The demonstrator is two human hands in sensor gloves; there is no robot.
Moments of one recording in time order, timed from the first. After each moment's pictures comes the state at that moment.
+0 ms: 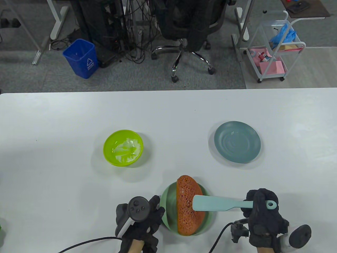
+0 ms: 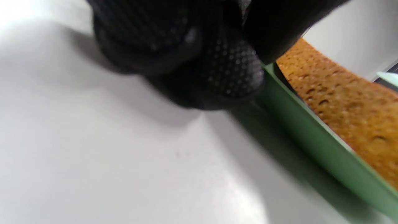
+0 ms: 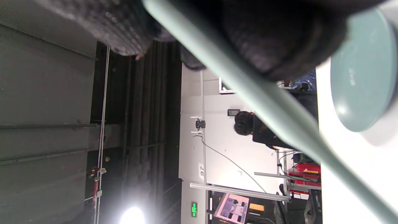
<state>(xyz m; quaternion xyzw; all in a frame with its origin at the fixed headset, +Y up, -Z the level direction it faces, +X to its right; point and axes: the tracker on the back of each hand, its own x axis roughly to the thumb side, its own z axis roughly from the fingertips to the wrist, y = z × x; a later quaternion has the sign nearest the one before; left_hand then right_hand) -0.132 -0.784 -0.146 -0.17 -0.06 0.30 0.94 0.267 -0.732 -0.110 0.00 -0.27 0.65 0.71</state>
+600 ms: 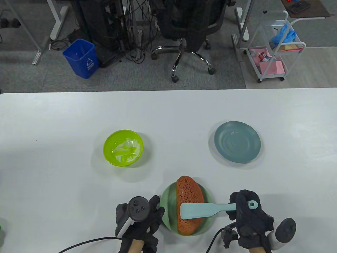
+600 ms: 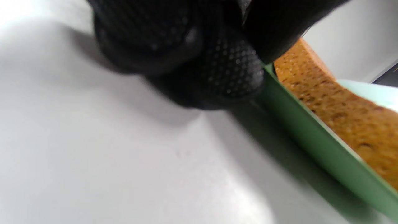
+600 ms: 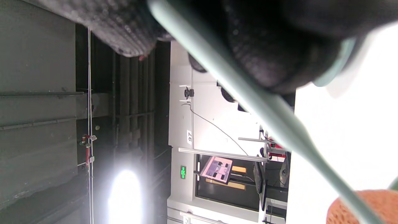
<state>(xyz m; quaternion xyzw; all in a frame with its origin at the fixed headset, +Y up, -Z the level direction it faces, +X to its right) -0.132 -0.784 -0.146 -0.17 -0.06 0.30 0.94 0.241 -0.744 -0.117 0.03 -0.20 0.68 0.70</state>
